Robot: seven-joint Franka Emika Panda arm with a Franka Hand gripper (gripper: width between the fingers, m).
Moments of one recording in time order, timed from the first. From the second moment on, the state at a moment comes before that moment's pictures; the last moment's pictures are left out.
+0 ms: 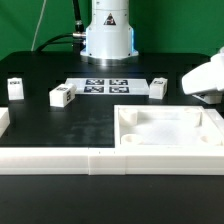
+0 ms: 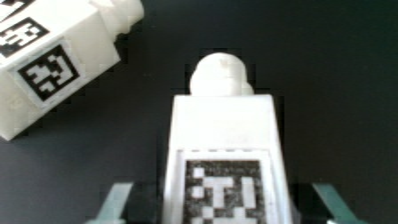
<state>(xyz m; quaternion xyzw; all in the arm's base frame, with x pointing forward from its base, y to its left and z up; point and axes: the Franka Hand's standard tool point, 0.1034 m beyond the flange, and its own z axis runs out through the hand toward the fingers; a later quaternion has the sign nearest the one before) 0.387 0.204 0.005 0.88 0.15 -0.44 0.11</state>
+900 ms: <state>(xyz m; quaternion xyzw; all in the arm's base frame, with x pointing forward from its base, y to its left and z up) 0.417 0.194 0.074 0.89 0.15 -0.42 0.11</state>
